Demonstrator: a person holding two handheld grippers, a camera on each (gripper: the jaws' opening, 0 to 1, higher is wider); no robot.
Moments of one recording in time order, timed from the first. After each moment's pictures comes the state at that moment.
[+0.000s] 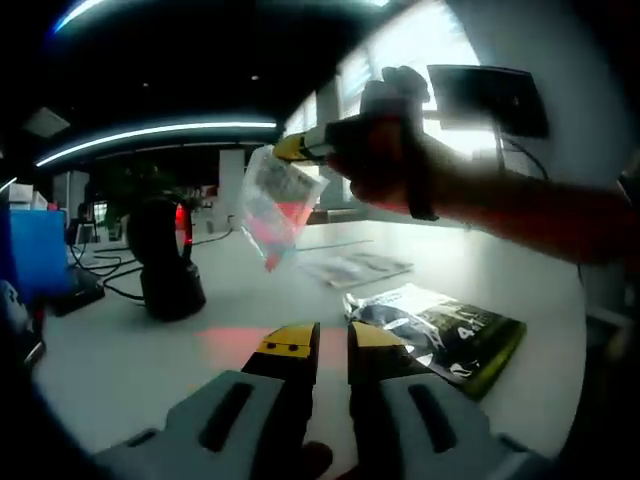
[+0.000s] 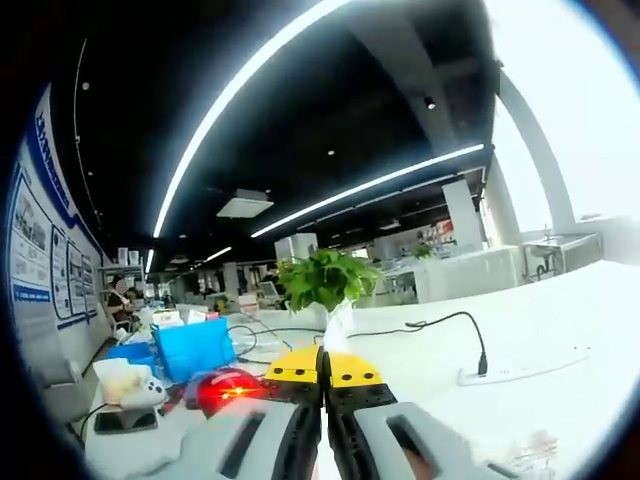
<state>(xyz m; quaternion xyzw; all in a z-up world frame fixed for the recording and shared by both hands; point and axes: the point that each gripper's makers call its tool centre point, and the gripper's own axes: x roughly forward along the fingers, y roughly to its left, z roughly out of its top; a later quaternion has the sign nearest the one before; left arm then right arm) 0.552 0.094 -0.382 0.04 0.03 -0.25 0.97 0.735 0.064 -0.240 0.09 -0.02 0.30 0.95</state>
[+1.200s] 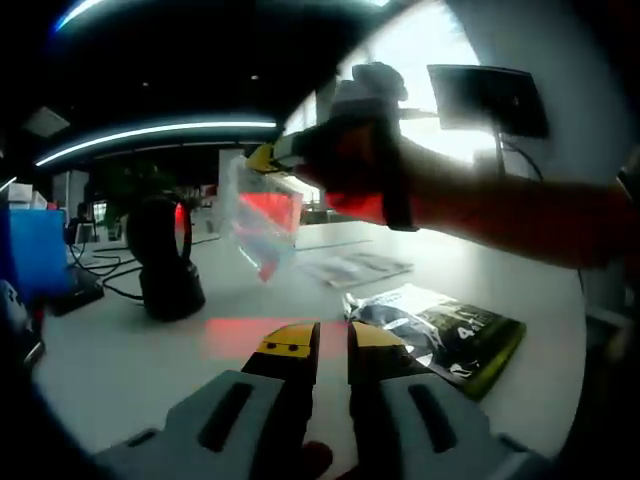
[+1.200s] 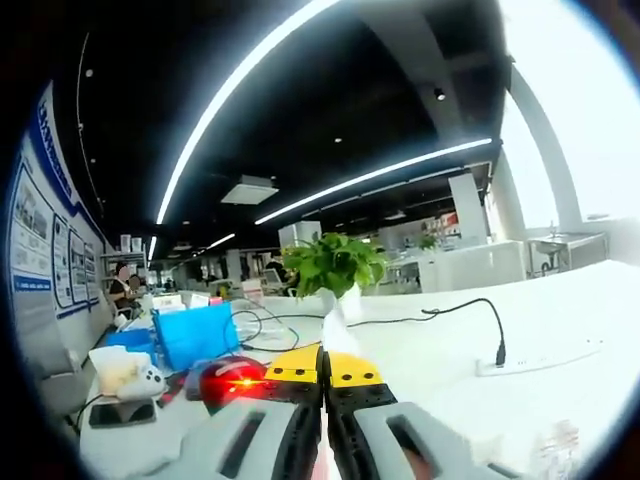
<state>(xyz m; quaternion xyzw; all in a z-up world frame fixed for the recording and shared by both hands) 0.553 0.096 -0.383 0.04 0.03 -0.25 0.97 0.738 0.097 -0.256 0.08 0.00 0.31 0.95</state>
